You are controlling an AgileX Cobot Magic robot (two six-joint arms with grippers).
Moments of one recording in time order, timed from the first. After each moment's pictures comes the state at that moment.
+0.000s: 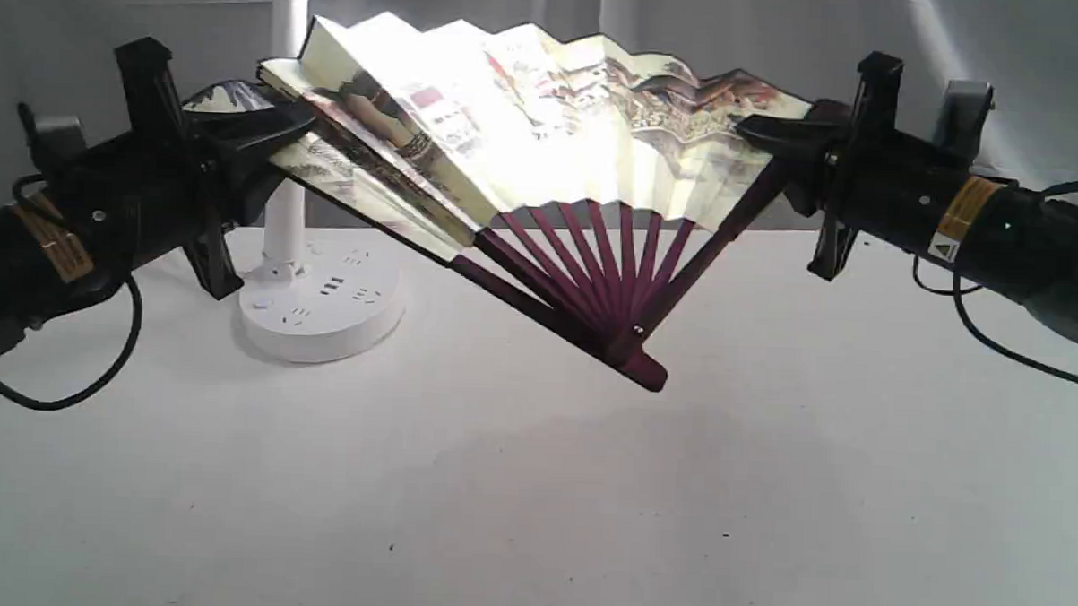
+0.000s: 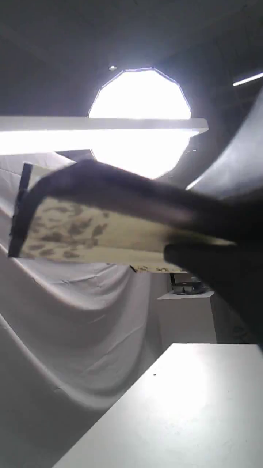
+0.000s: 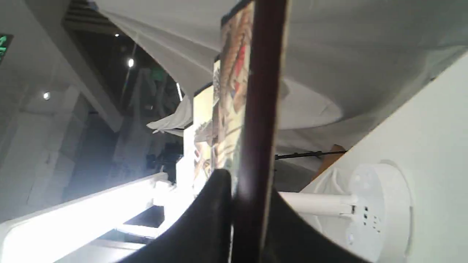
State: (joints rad) left arm -0.05 1.87 -0.94 0.79 -1.09 -1.99; right arm -0.07 2.17 -1.33 -1.01 -1.09 2.10
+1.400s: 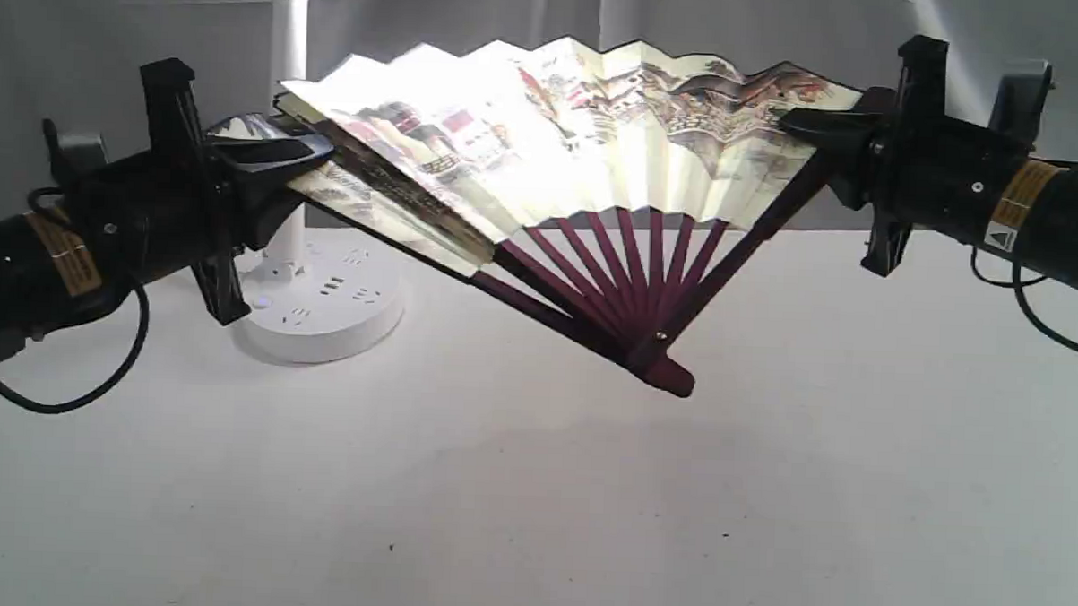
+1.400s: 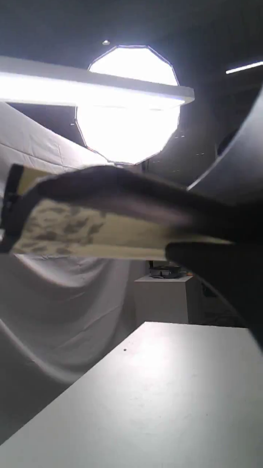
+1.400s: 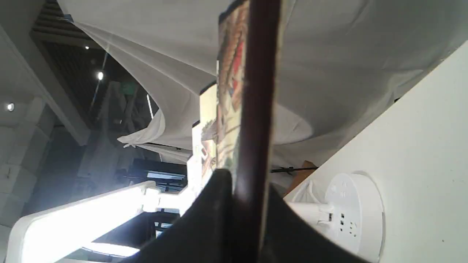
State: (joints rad) left arm -0.05 1.87 -0.94 0.87 -1.05 -2.08; right arm -0.11 2.05 -1.25 -1.07 -1.02 2.10
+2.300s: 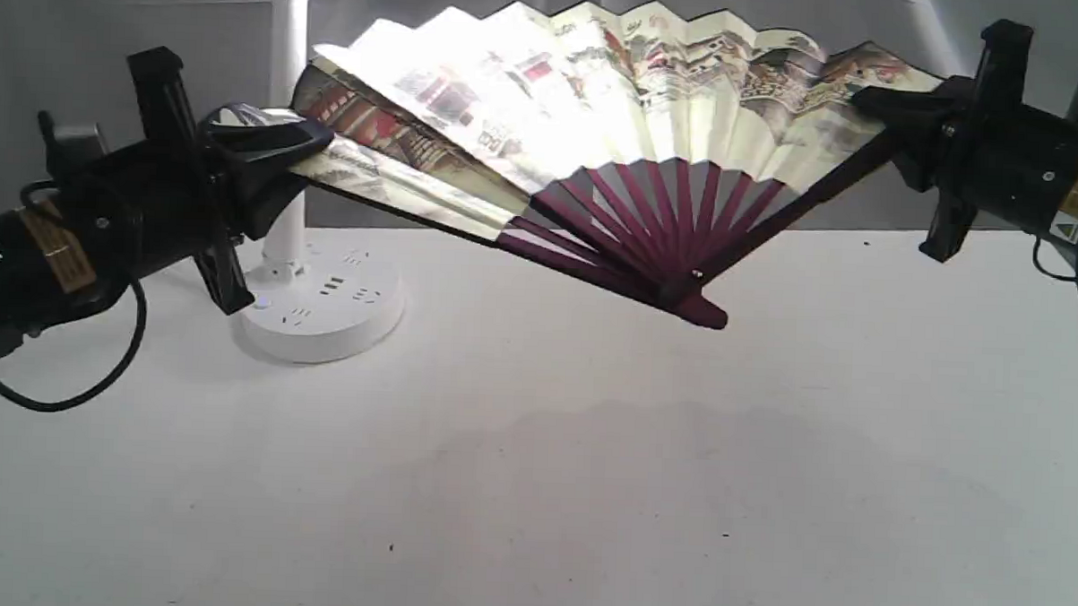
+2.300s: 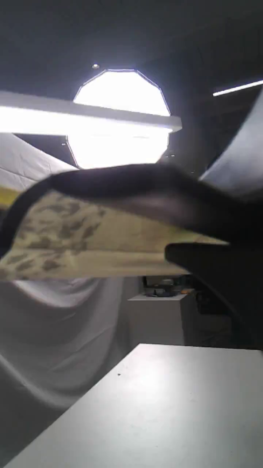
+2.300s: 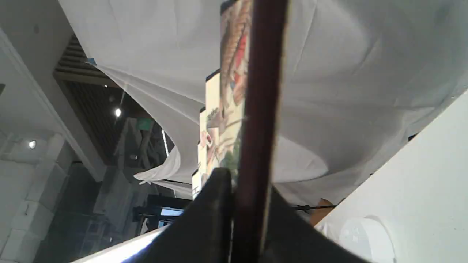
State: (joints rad) left arm -0.03 1.87 -0.94 0.86 -1.12 -2.08; right arm -0.20 2.05 -1.25 -1.02 -1.06 2.10
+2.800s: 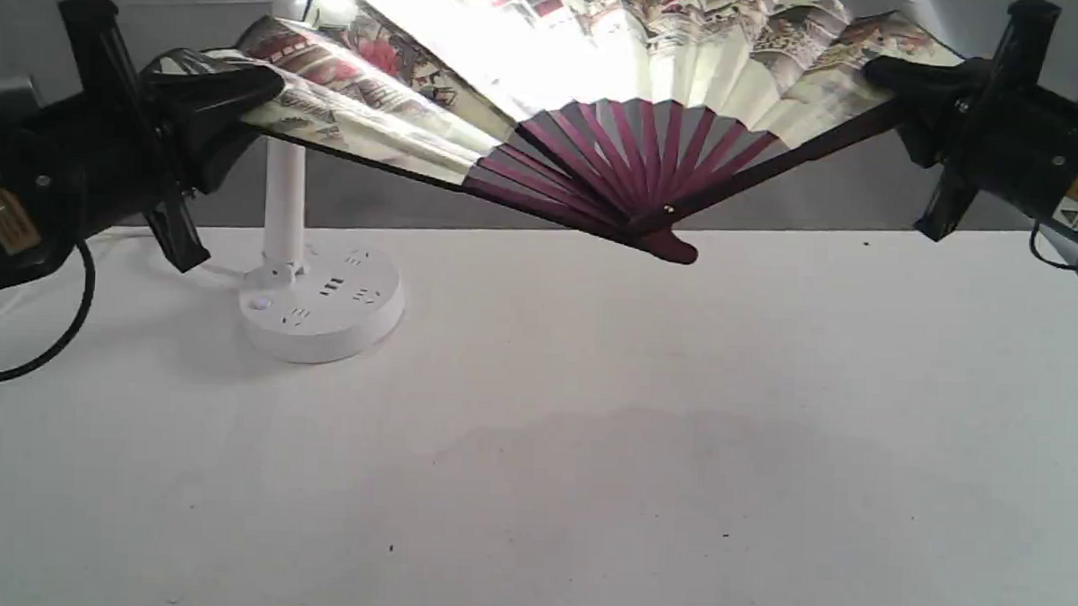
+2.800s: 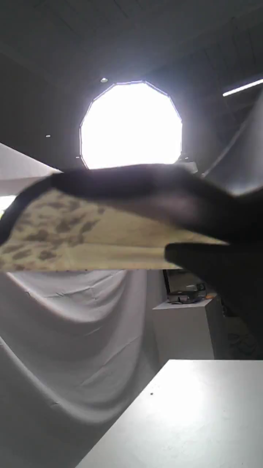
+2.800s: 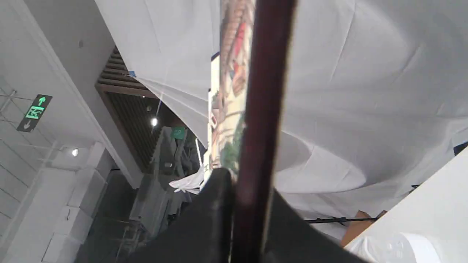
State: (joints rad) left arm 0.01 1.78 -0.94 0.87 -1.09 -2.08; right arm -0.20 2.05 -1.25 -0.94 -1.11 2.10
